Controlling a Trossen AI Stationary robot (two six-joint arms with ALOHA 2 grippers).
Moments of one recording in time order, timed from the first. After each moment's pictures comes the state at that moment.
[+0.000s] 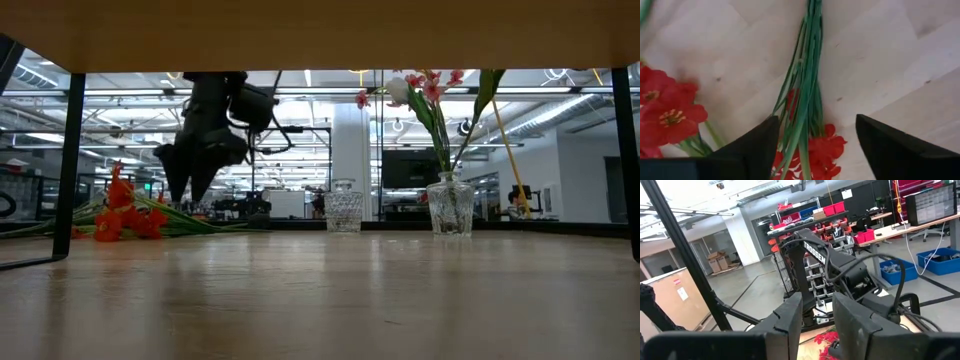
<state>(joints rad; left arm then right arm) 0.53 1.80 1.26 -1.19 0.11 -0.38 -0.42 1.12 0.97 0.25 -0.44 0.35</state>
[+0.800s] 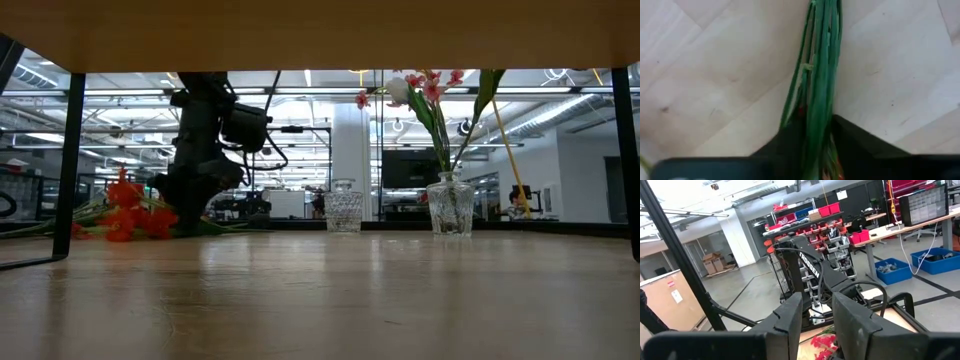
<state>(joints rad) 0.51 1.80 1.06 -0.91 0.13 -0.40 -0.42 1.12 0.97 0.25 -0.42 0.35</state>
